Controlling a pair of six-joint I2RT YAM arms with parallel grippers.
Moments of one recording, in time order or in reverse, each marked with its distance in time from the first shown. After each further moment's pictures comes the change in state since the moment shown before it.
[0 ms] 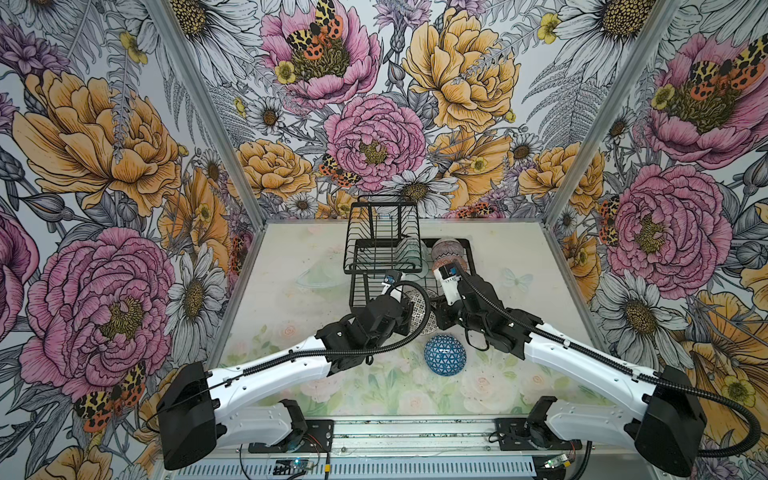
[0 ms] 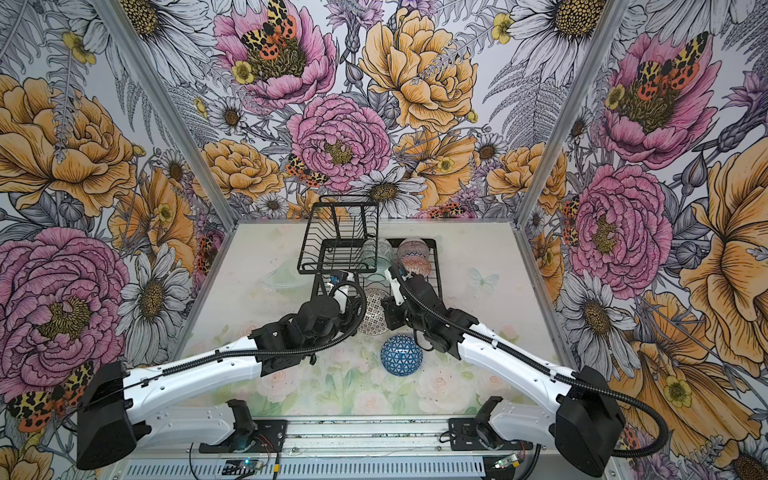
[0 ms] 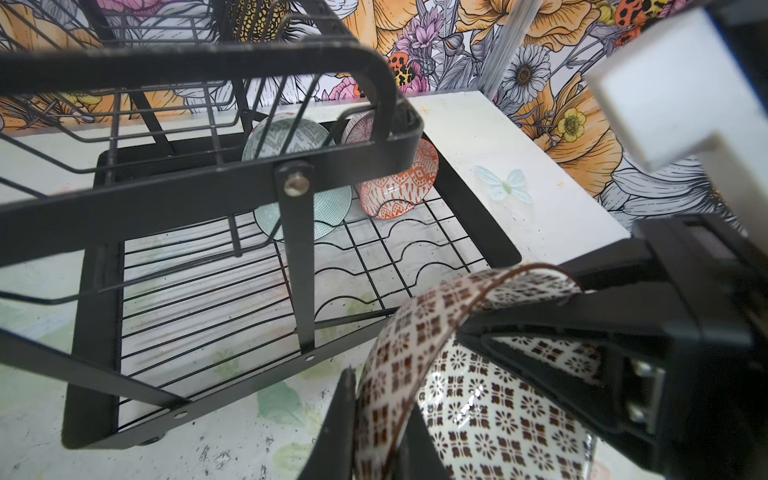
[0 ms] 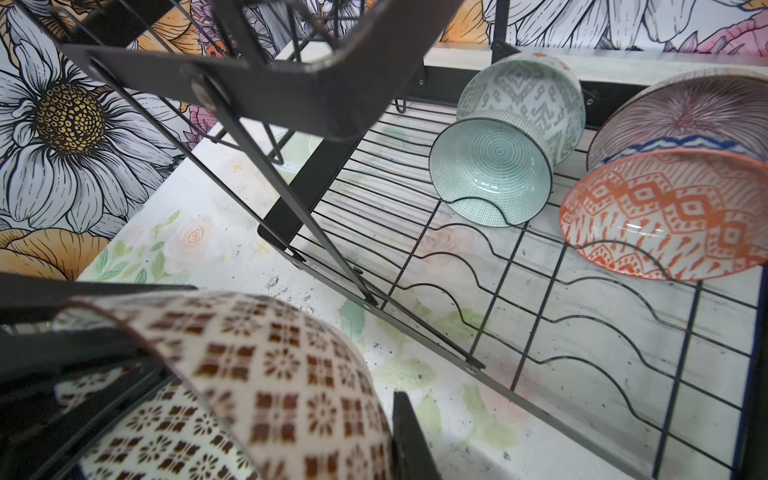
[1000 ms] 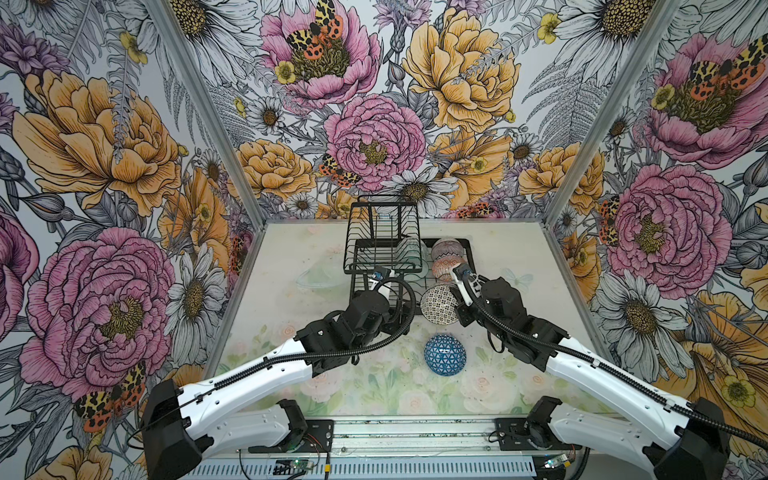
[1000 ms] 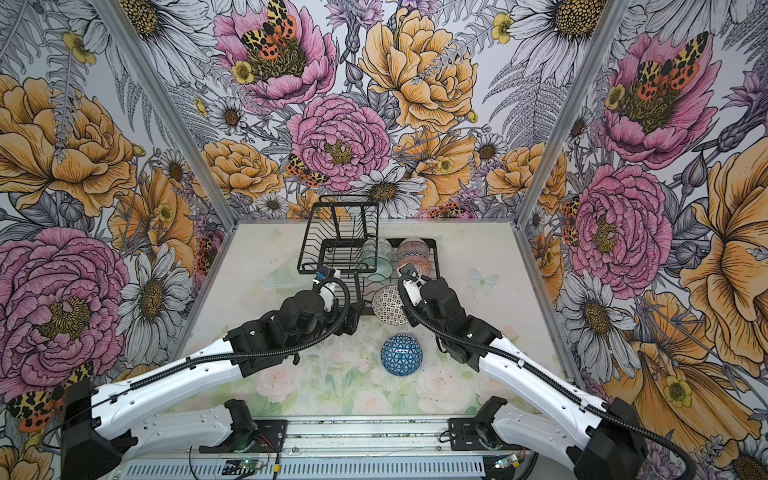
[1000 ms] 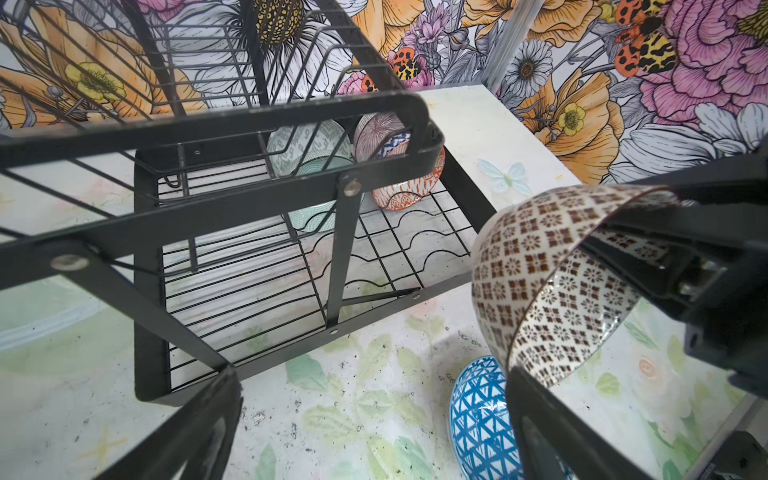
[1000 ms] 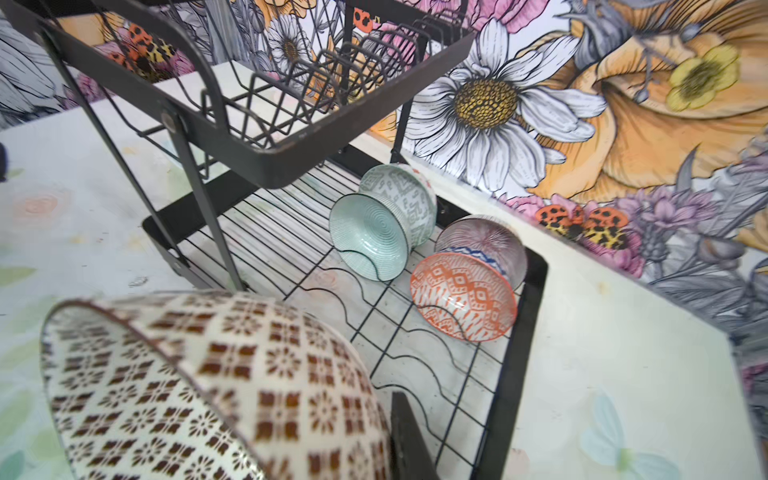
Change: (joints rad) left arm 0.033 -0.118 0.044 -0.200 0.034 -0.002; right arm -0.043 -0.172 -0.060 0.035 0.254 -0.473
